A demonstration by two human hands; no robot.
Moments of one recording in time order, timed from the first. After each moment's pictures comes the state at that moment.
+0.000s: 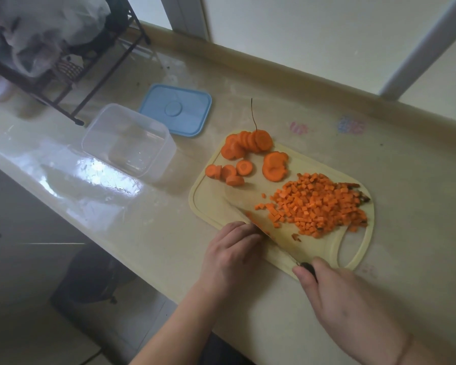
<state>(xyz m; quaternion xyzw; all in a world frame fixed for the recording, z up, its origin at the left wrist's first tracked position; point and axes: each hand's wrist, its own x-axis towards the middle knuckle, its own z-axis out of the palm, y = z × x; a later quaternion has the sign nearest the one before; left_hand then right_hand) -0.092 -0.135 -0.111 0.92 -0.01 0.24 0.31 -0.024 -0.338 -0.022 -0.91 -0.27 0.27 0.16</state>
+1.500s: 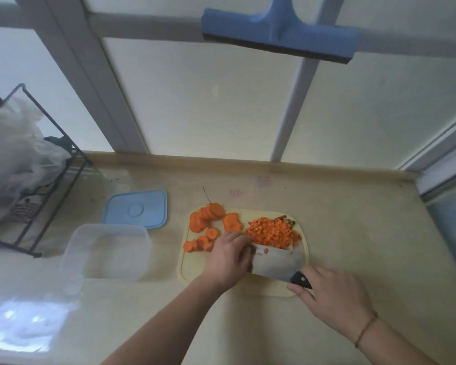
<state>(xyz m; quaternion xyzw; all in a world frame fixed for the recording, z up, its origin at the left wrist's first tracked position) 0.002 -0.098 -0.049 0.91 -0.16 0.03 0.39 -0.056 -0.342 0.000 -0.98 -0.18 -0.06 -0.04</state>
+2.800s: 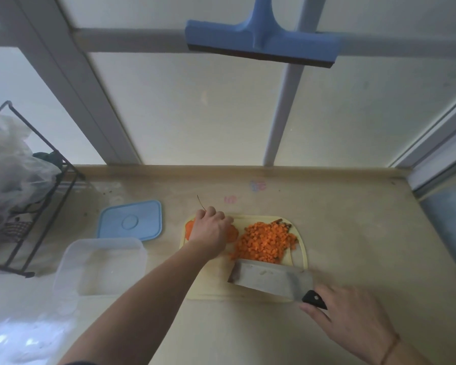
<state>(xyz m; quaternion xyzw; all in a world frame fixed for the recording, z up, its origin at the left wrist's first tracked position) 0.080 -0.075 -0.028 0.98 -0.19 -0.09 -0.02 -0.080 -0.357 0.006 -0.99 -0.14 -0.05 -0.04</state>
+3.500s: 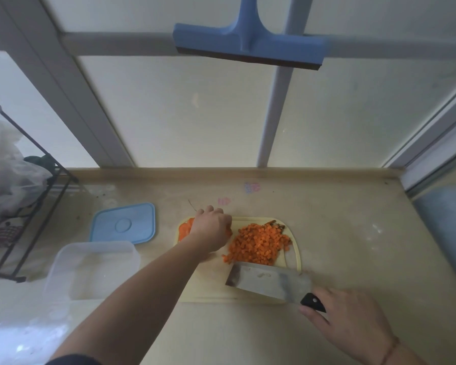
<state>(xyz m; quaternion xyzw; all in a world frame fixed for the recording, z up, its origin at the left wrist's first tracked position) 0.094 -0.093 -0.013 0.97 -0.18 -0.15 0.04 -0.088 -0.370 0.013 -0.99 -0.13 0.01 0.01</state>
